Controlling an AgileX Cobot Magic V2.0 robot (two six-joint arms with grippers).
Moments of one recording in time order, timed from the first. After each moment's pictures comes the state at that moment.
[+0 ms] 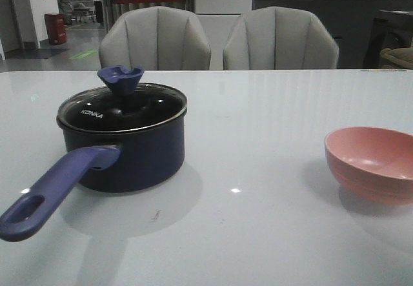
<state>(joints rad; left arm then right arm) -0.40 0.04 -0.39 0.00 0.57 -0.07 0.35 0.36 -0.18 0.13 0.00 -0.13</state>
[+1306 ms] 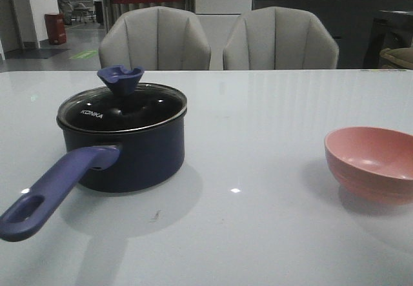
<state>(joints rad) -0.04 0.00 0.00 0.00 0.05 -0.07 0.35 0.36 -0.18 0.13 0.00 -0.13</state>
